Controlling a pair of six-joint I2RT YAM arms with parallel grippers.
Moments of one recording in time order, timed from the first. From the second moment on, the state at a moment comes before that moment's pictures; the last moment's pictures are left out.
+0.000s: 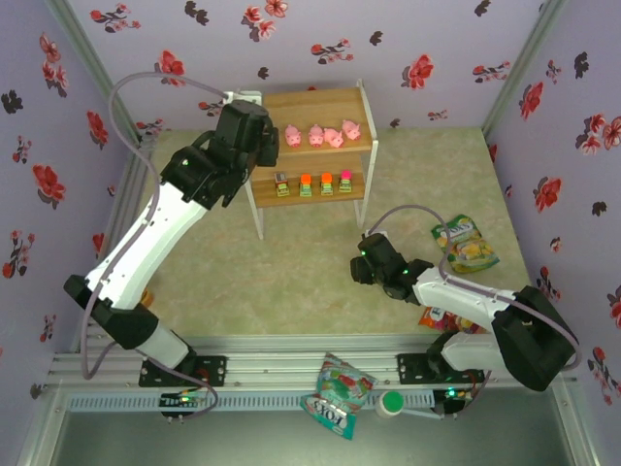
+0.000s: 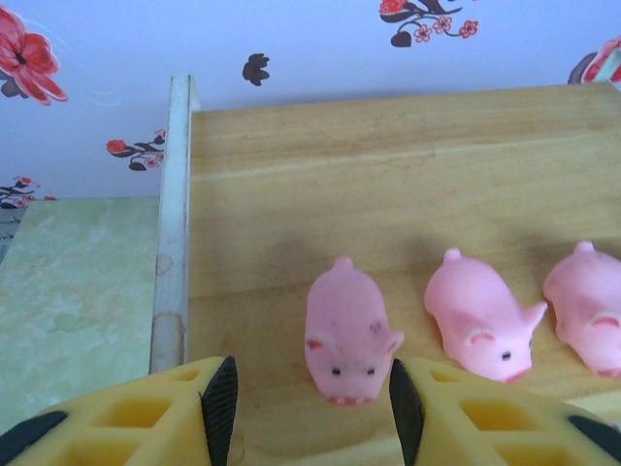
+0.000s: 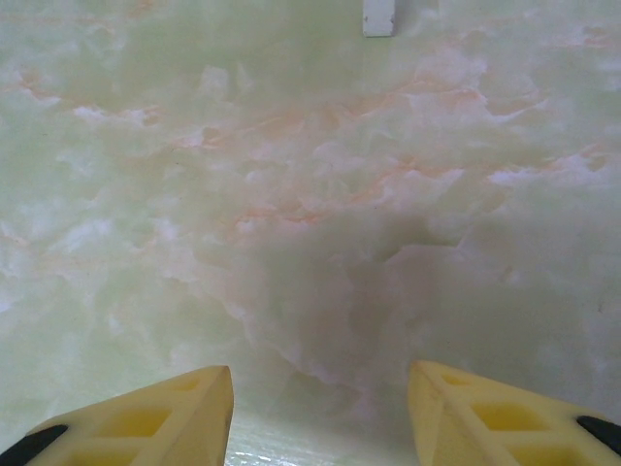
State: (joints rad) left arm -0.73 1.54 1.90 -0.89 -0.51 -0.36; right arm 0.72 1.24 0.54 -0.24 0.20 0.50
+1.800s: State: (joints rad) left arm -0.68 1.02 0.90 -0.37 -0.61 -0.27; right arm 0.70 0.97 0.47 -0.24 0.43 0.52
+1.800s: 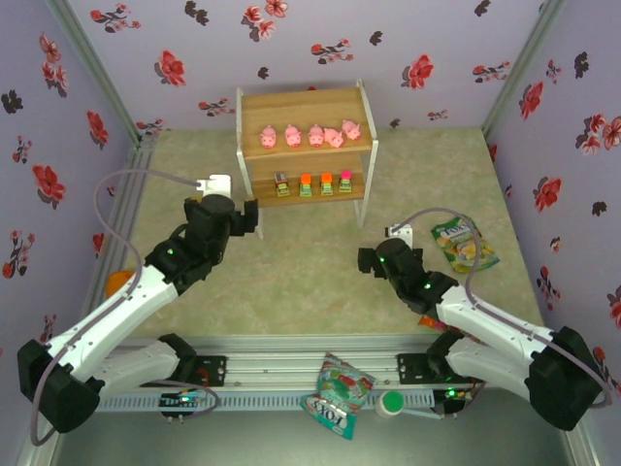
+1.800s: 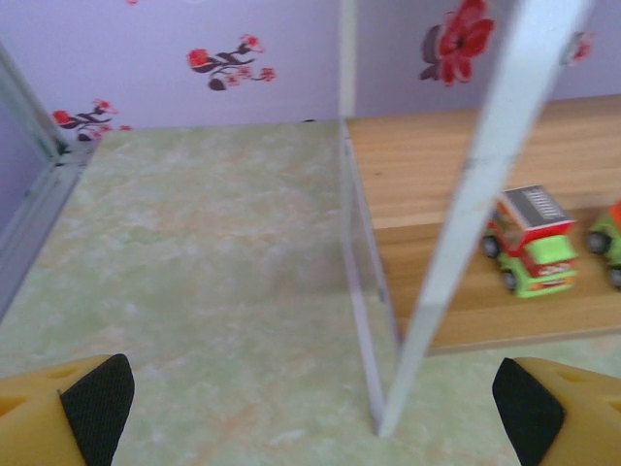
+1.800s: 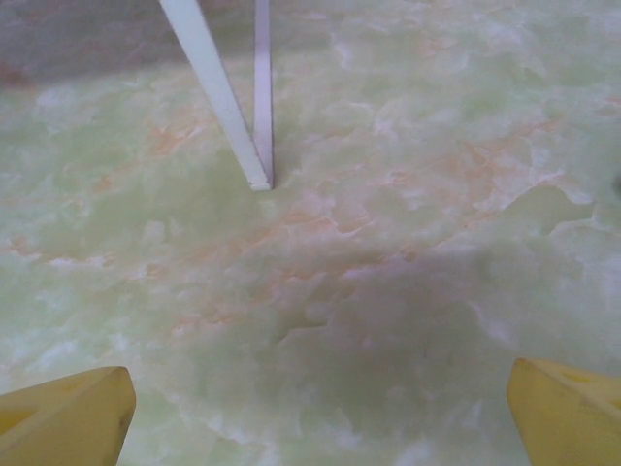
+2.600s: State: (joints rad) left arm -0.32 1.05 0.53 0.09 -0.41 -0.12; right arm 0.58 0.84 0.45 -0.19 0.65 0.43
